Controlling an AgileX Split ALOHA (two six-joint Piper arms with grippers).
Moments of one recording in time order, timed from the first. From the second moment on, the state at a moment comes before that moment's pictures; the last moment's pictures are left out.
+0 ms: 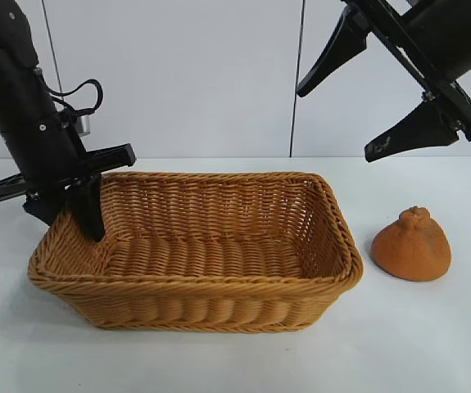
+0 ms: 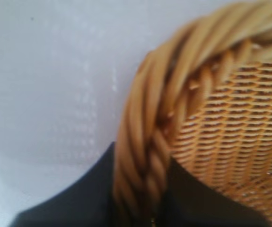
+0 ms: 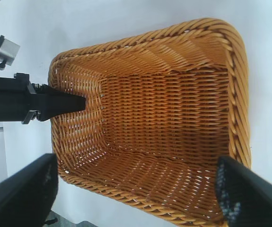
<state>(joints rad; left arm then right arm) -0.21 2.10 -1.48 -0.39 0.98 -0.05 0.19 1.61 -1.11 0.80 0.83 -0.20</state>
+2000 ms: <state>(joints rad) 0.06 0.44 -0.55 -0.04 1.03 0.00 0.19 1.61 -1.11 0.79 0.86 -0.20</state>
